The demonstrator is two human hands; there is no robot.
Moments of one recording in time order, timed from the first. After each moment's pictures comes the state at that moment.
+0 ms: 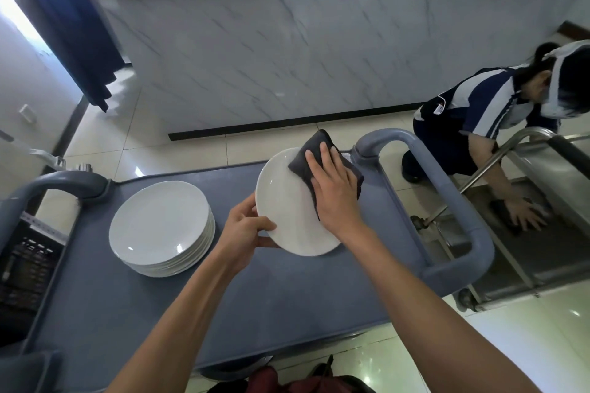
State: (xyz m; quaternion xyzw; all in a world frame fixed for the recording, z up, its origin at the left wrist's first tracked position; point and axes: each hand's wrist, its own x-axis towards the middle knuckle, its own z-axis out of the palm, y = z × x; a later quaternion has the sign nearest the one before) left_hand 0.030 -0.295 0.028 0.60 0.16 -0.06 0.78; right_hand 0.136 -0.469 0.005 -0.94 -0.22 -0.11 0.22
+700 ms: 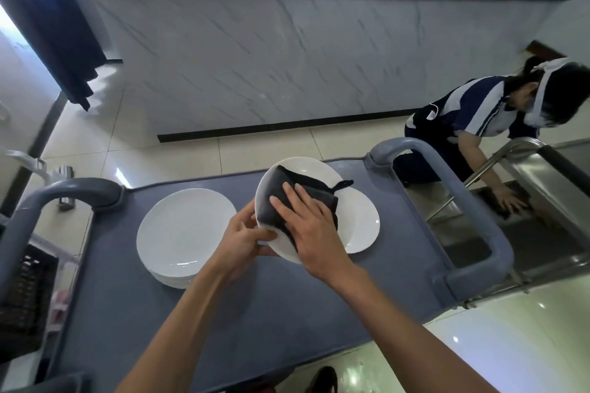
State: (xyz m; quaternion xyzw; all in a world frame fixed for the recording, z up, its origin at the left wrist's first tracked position) left_hand 0.022 -0.205 0.017 0.57 0.09 -0.09 0.81; right_hand 0.062 -0.373 0.001 -0.92 -0.33 -0.09 0.21
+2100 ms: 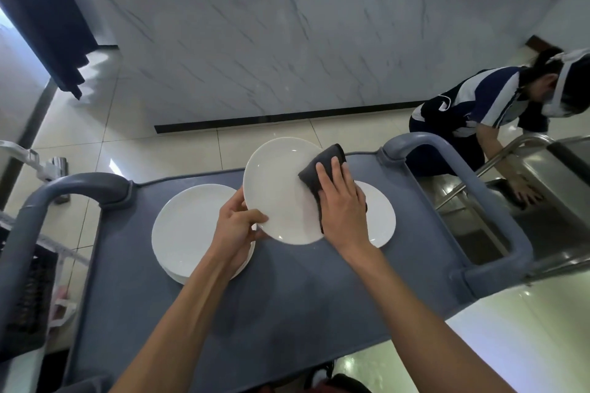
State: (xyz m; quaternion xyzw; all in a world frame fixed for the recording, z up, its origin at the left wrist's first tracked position) left_hand 0.035 -0.153 0.016 0.52 0.18 -0.04 0.84; right_hand 0.102 -0.351 -0.011 -0.97 -0.14 -0.13 0.16
